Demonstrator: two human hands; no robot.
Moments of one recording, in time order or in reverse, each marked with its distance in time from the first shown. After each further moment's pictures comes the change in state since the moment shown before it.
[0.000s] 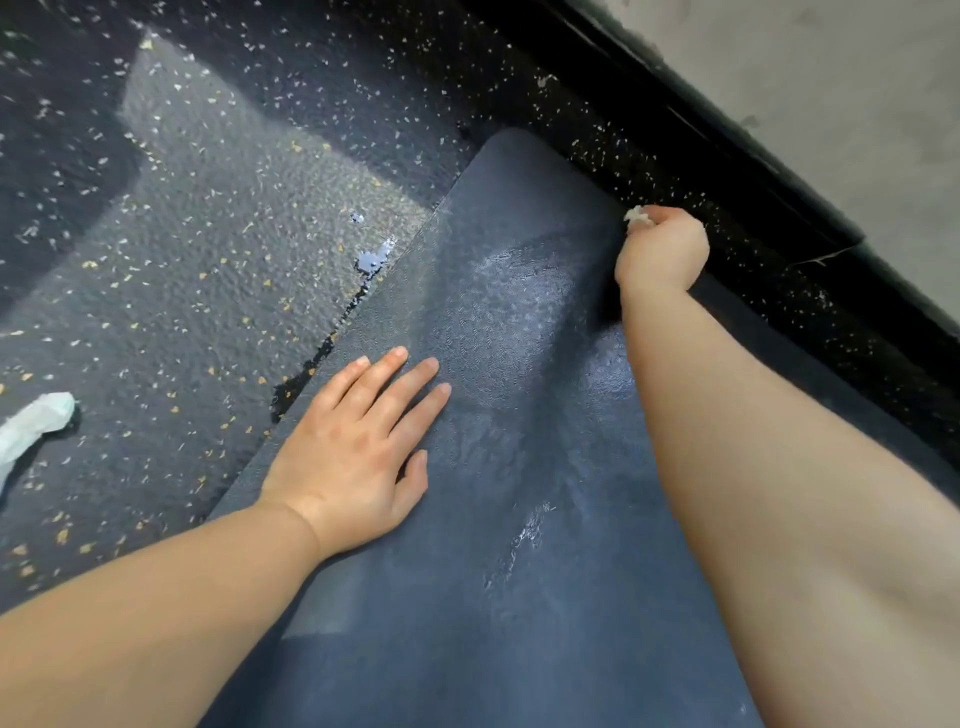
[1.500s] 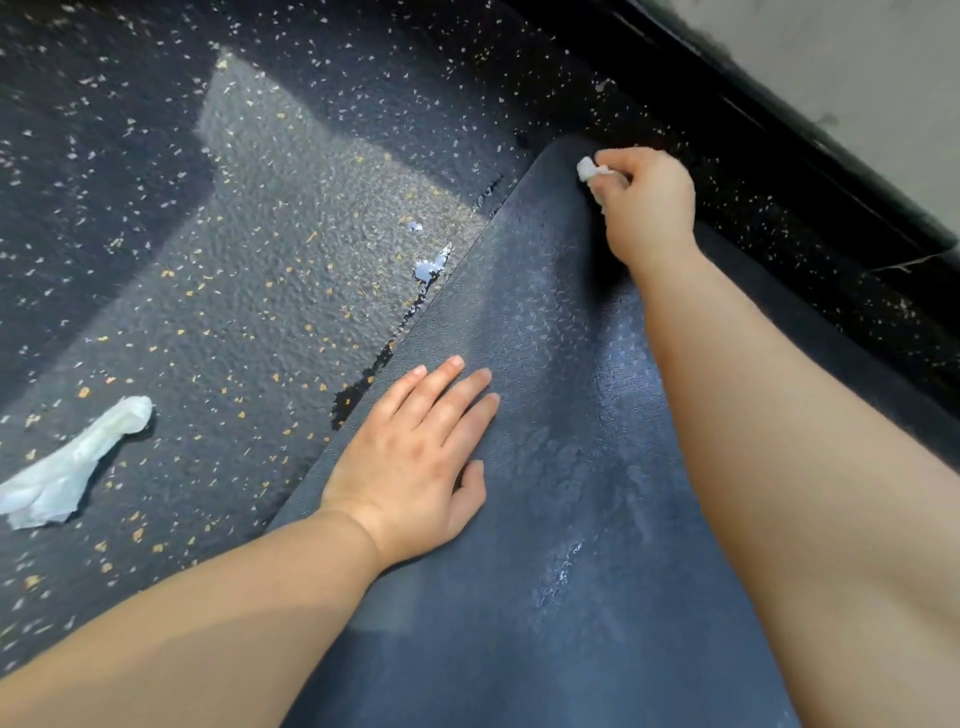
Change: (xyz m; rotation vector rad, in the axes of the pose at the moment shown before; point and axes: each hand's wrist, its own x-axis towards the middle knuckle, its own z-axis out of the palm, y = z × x) left_hand -0.001 0.000 -0.001 -0.040 0.039 -0.022; right_hand -0.020 -0.050 0.029 -0.051 -0.210 -0.499
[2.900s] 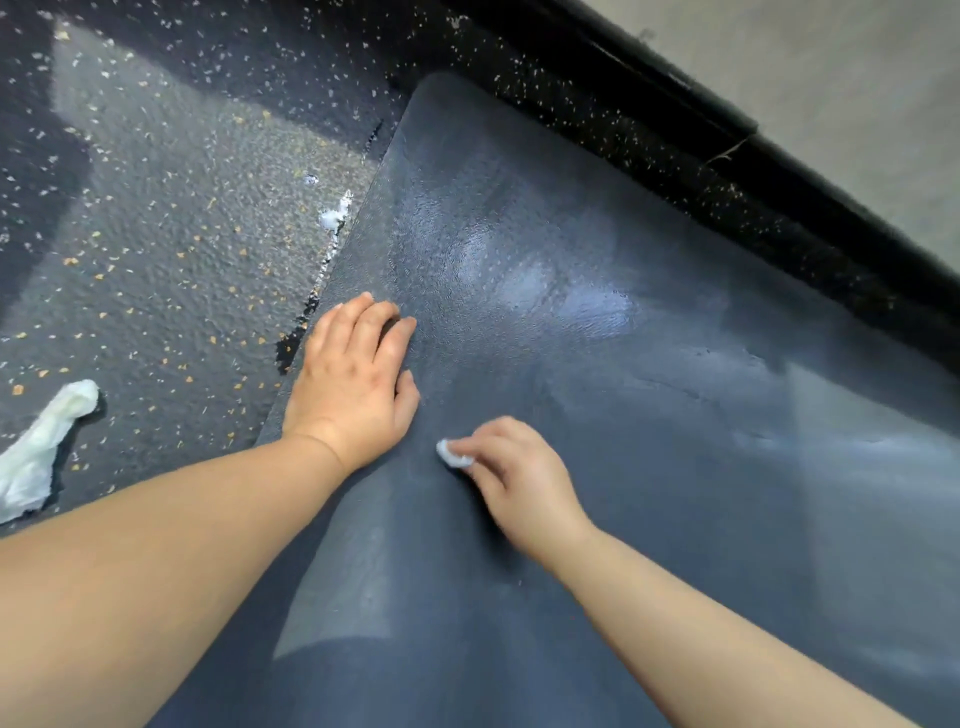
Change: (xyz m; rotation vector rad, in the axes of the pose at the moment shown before) left_hand -0.002 0.000 -0.007 -0.085 -0.013 -0.019; right_hand -0.300 0.010 -0.011 0.040 -0.293 -0.038
